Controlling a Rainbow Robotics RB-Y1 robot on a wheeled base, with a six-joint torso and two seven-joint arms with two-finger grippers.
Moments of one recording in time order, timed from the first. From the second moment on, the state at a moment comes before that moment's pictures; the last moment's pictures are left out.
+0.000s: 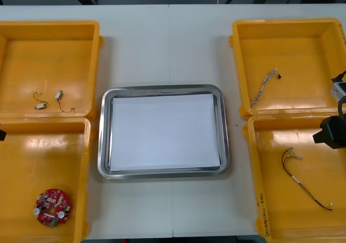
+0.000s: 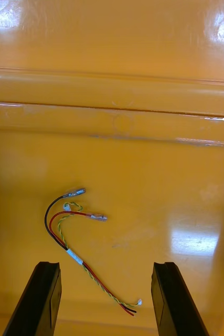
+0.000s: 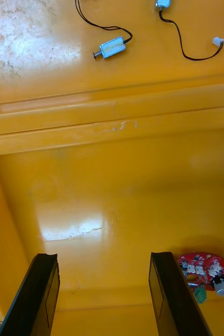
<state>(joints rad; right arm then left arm) -0.20 -0.62 -0.29 -2.07 -0.75 1.92 1.53 -0.12 0.79 0.38 -2.13 0.83 1.91 -1.50</state>
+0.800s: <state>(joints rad) -0.20 -0.62 -0.29 -2.07 -0.75 1.92 1.53 -0.12 0.79 0.38 -2.13 0.83 1.91 -1.50</state>
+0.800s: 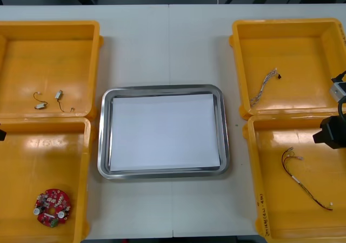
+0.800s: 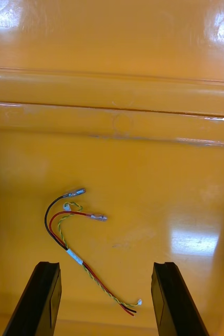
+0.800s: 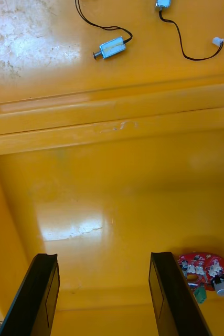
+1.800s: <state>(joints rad) -0.20 -0.62 -0.29 -2.07 -0.75 1.92 1.53 -0.12 0.79 0.38 -2.13 0.83 1.91 -1.50</state>
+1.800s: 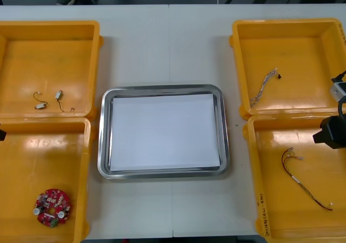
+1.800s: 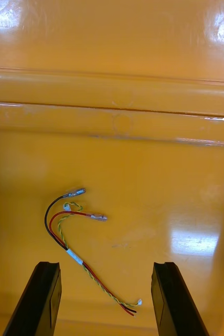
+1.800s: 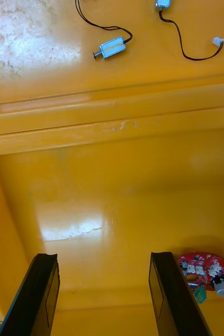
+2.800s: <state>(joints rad) -0.20 -0.62 -0.29 -2.07 -0.75 1.92 1.53 -0.12 0.79 0.38 -2.13 0.83 1.91 -1.50</state>
